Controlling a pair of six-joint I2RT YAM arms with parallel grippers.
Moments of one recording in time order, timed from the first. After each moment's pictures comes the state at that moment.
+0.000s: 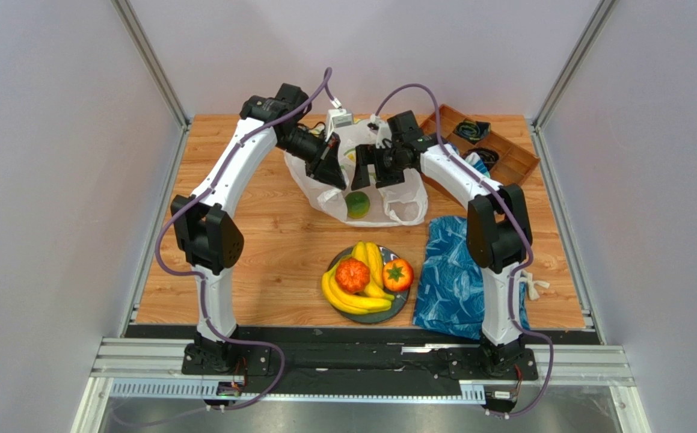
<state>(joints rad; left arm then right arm) -0.38 2.02 2.12 -1.34 1.02 0.57 0.42 2.09 1.78 -0.61 -0.44 0.23</state>
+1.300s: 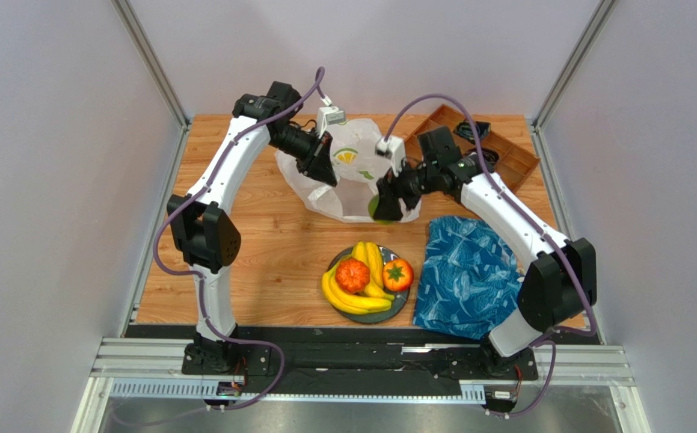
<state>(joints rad) -0.34 2.02 2.12 -1.34 0.94 0.53 0.44 1.59 1.42 -0.68 -0.64 -0.29</state>
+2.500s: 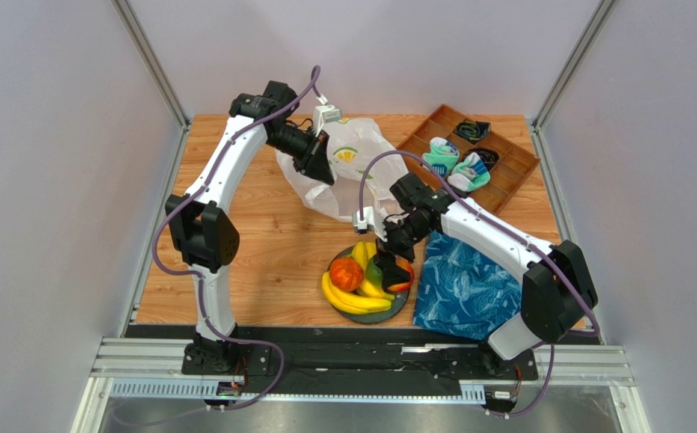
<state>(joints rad) -0.32 2.02 2.12 -1.34 0.93 0.50 0.63 1.54 1.19 -0.91 -0.70 -0.78</state>
